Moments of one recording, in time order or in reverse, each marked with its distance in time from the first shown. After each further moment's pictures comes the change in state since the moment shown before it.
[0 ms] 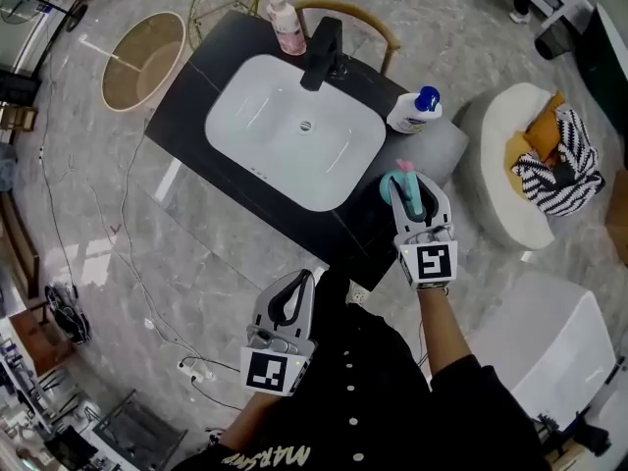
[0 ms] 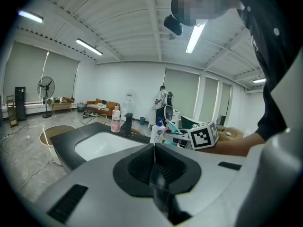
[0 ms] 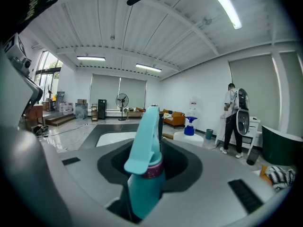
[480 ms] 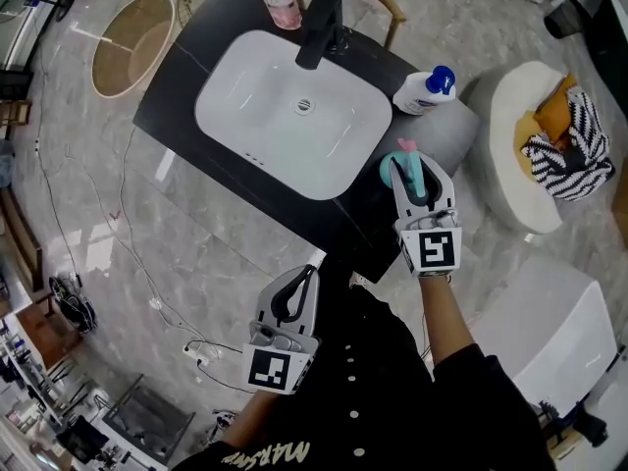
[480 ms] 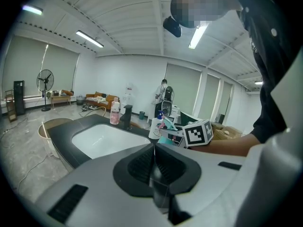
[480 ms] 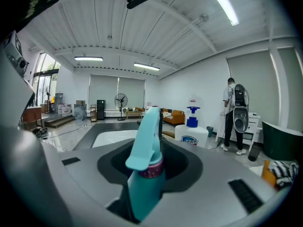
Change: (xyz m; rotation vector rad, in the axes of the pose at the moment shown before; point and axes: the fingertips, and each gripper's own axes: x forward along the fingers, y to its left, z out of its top) left arm 0.016 0.001 -0.029 -0.064 0.105 -0.018; right arm 0.024 0.000 -0.023 0.027 0.001 -0.004
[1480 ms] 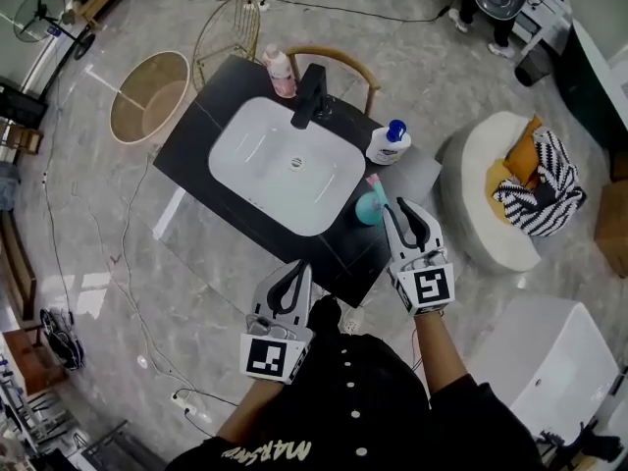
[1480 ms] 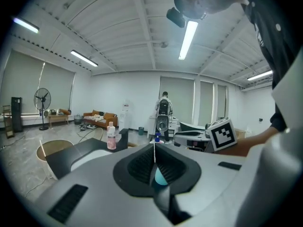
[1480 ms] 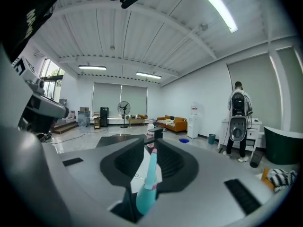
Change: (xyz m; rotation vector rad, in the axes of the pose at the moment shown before) left arm -0.002 -0.021 0.082 0.126 -0.195 0.005; right arm -0.070 -0.012 0.086 0.006 -0.074 0.028
